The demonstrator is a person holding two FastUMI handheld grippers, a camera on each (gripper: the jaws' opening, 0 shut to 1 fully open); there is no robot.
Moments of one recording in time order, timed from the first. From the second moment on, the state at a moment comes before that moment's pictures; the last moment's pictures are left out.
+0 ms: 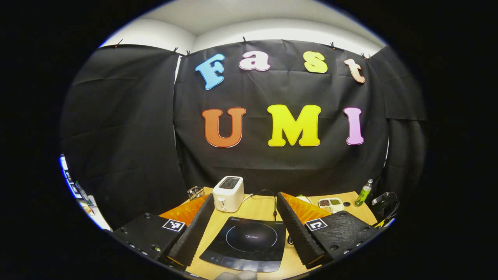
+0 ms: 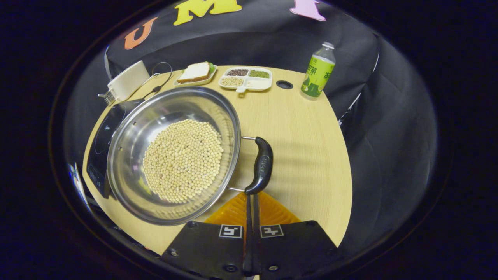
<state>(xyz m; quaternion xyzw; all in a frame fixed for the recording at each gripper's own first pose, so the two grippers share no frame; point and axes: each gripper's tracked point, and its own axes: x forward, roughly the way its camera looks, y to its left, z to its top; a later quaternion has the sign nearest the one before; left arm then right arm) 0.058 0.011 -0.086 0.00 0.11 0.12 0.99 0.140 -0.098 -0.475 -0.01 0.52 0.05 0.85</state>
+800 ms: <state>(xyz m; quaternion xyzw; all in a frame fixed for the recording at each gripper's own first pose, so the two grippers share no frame) 0.092 -0.046 -0.190 -0.02 0.18 0.06 0.98 0.142 -0.133 -0.448 -0.01 0.44 0.03 0.90</state>
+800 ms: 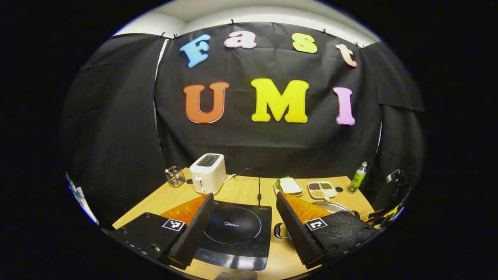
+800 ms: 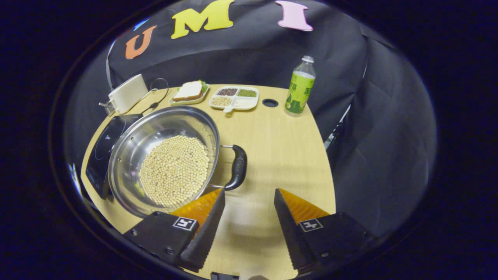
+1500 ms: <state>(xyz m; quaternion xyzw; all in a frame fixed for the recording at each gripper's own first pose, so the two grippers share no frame) 0.134 -0.132 -0.346 -0.02 0.30 -0.01 0.95 0.172 -0.115 -0.443 0.02 0.41 0.03 0.91</state>
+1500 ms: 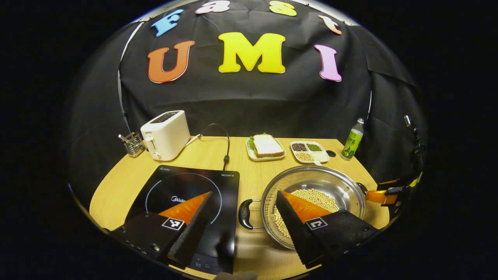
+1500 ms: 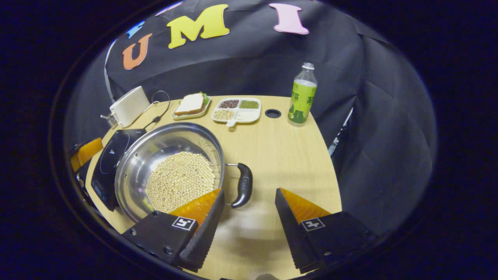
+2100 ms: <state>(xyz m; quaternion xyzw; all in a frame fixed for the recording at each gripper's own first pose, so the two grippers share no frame) 0.142 -0.151 -0.412 -0.01 0.36 -0.01 0.93 0.197 -0.127 -0.455 -0.02 0.41 0.01 0.91</state>
